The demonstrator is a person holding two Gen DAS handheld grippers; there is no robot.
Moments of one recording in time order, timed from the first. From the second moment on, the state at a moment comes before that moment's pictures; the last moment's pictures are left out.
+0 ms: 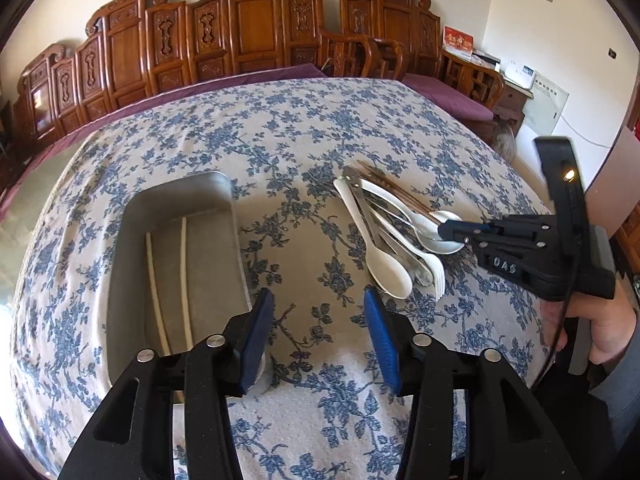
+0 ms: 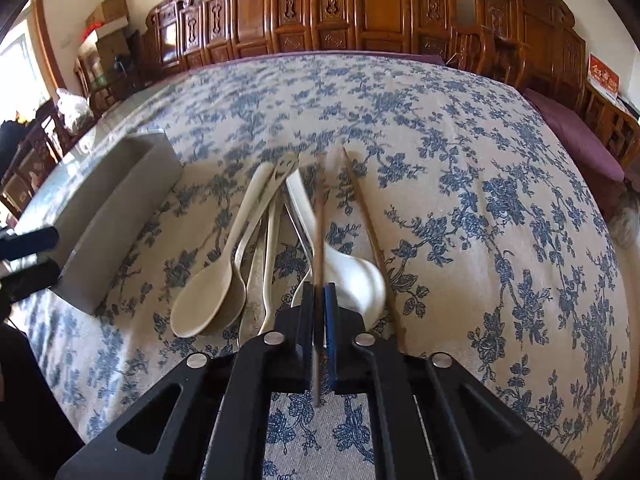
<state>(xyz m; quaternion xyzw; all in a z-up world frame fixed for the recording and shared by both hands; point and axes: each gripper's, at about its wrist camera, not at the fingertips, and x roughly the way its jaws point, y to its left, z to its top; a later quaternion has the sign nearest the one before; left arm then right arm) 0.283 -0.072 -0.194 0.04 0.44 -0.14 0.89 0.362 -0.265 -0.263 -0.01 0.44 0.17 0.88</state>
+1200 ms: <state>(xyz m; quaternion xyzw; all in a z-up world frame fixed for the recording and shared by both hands) 0.349 -0.125 -0.257 -0.01 0.50 -0.16 0.85 0.359 -0.288 -0.234 0.06 0.39 0.18 0.90</state>
